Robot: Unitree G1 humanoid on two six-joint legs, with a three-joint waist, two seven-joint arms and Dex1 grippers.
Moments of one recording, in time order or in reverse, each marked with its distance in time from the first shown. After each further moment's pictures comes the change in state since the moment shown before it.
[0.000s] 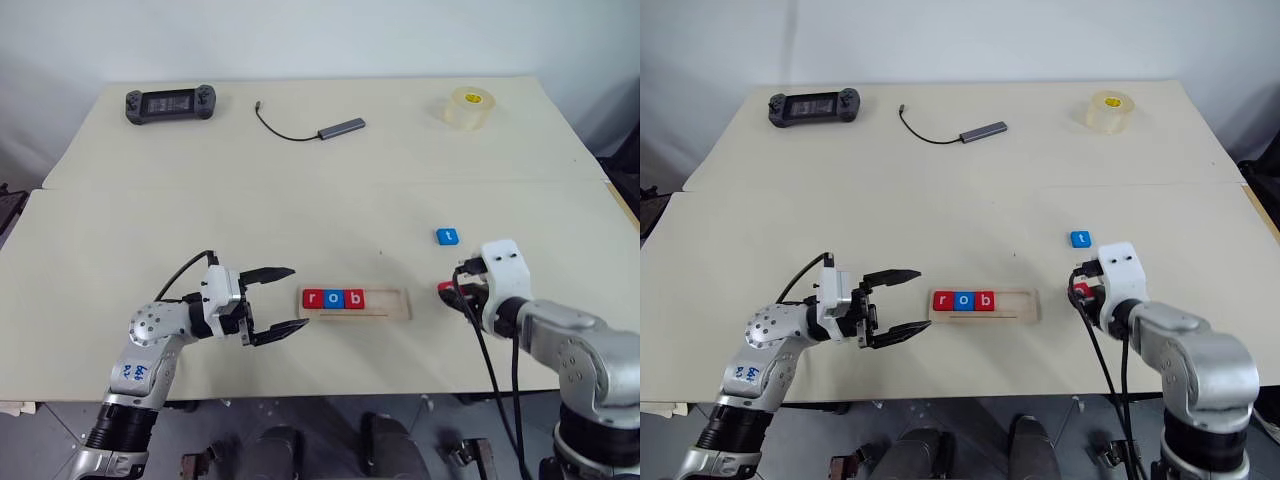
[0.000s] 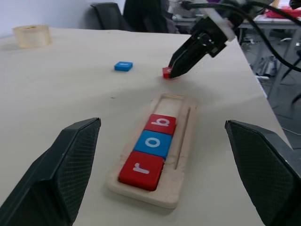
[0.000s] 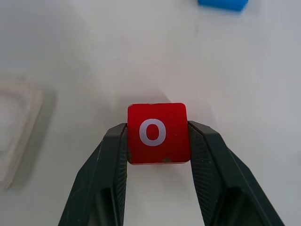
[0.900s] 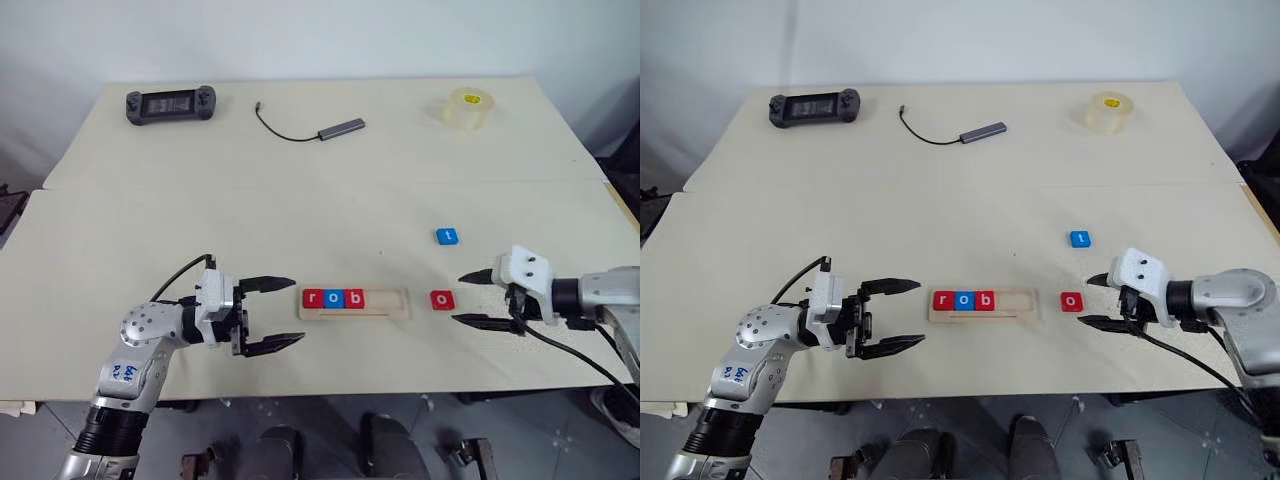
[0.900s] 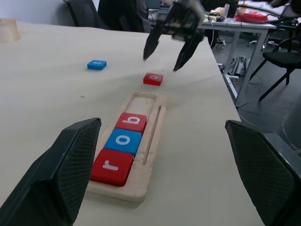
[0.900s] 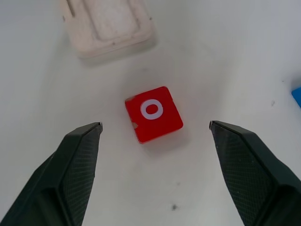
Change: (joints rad) left arm 0.032 0.040 0.018 -0.065 -0.052 0.064 -0.072; right arm -0.037 -0.558 0.282 0.770 -0.123 -1.366 0.971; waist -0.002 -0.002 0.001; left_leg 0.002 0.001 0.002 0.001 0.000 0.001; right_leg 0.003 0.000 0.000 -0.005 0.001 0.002
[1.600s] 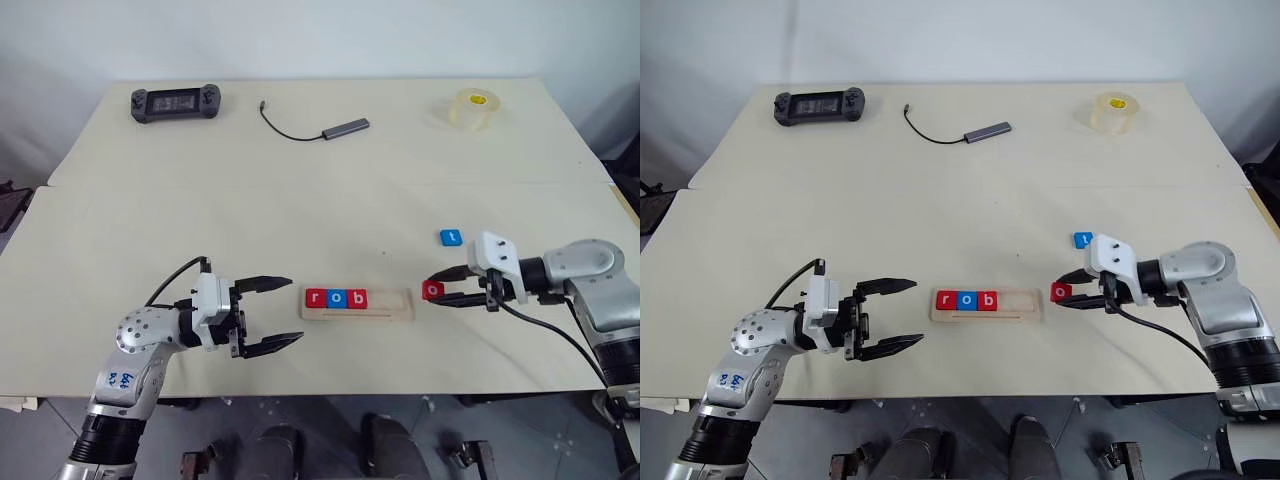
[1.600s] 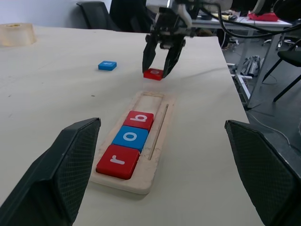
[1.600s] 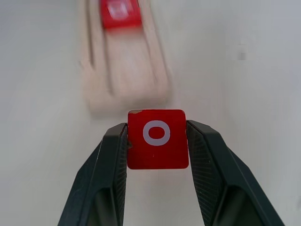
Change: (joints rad) left arm 0.034 -0.001 0.014 -0.027 0.011 -0.029 0.042; right arm -0.238 0.105 0.115 0.061 0.020 0.011 0.164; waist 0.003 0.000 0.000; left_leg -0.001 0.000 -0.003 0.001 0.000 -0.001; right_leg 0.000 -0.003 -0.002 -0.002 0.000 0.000
